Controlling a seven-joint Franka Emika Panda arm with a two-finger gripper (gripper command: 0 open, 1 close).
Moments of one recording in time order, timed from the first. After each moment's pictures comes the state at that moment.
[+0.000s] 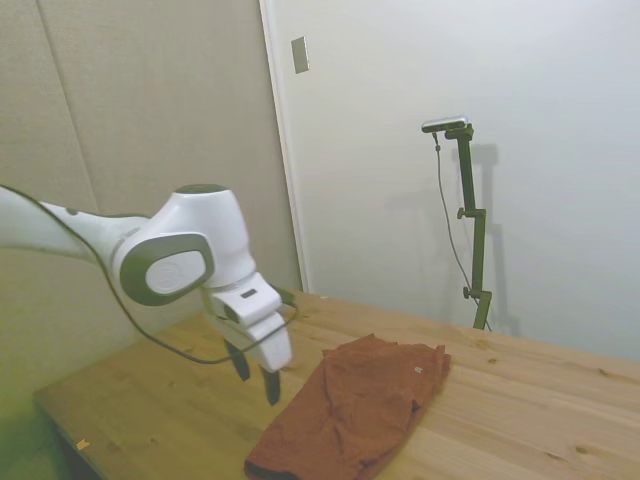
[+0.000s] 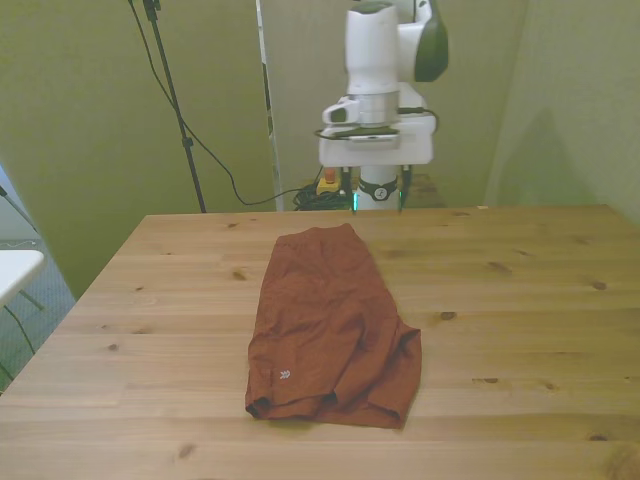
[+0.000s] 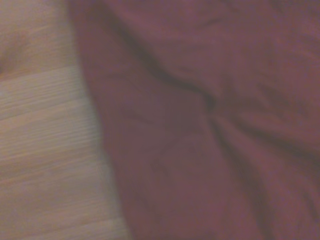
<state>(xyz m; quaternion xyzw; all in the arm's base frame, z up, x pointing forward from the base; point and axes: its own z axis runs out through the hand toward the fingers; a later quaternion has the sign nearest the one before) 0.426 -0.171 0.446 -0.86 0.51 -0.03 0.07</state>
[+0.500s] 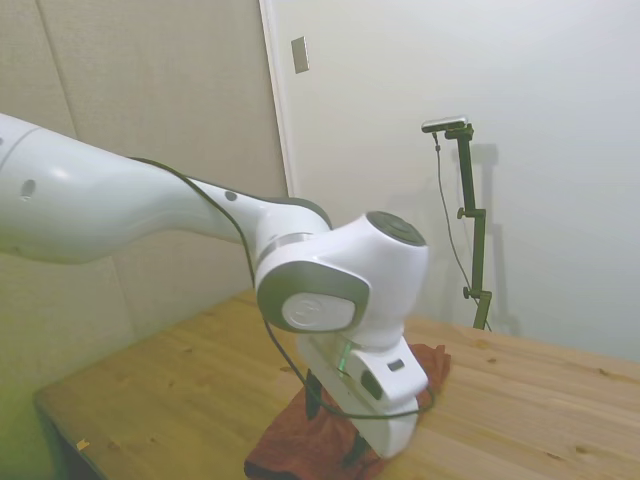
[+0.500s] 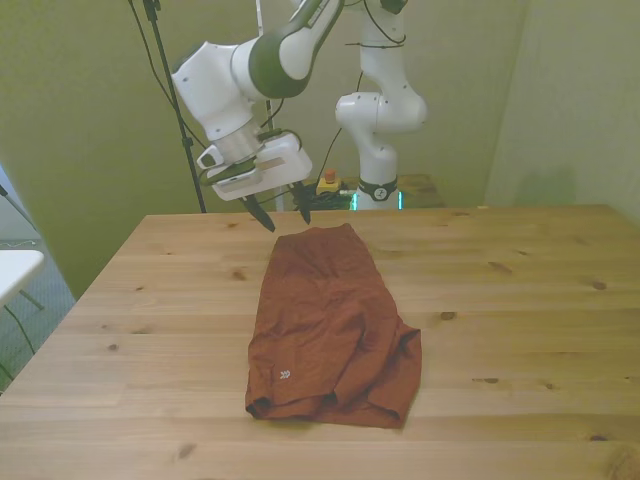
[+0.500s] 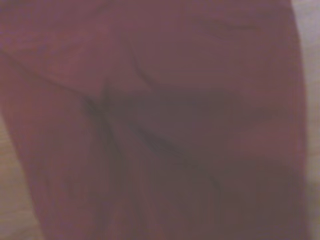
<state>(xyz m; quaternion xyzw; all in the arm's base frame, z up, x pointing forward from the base) 0.427 -0.329 0.401 -0.83 0.52 0.11 0.15</state>
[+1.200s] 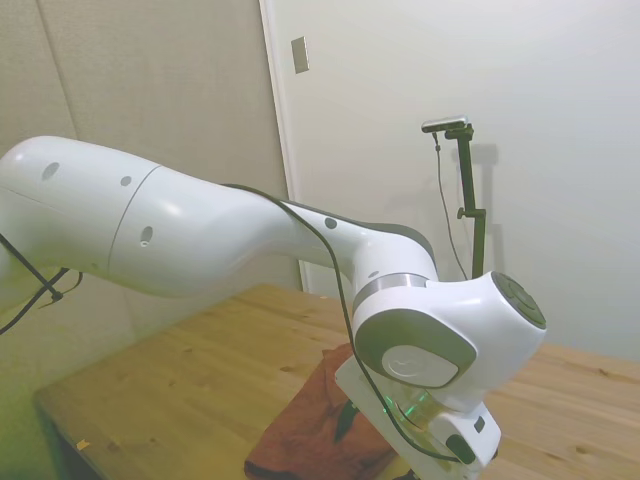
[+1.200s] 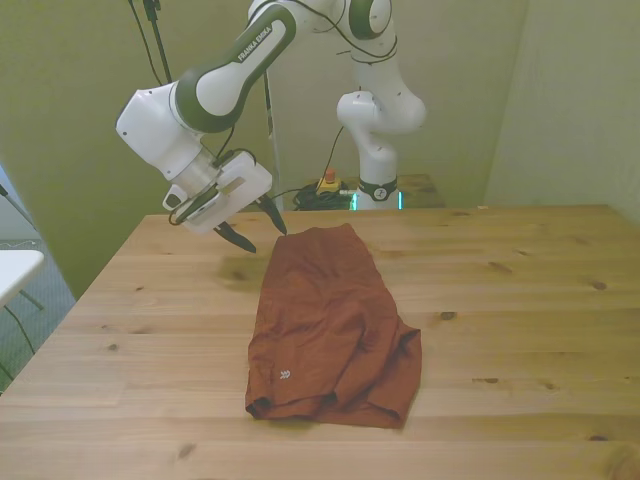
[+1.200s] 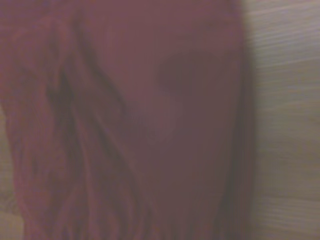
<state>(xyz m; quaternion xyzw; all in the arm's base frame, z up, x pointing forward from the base) 0.446 -0.375 0.364 -0.87 0.39 0.15 0.26</state>
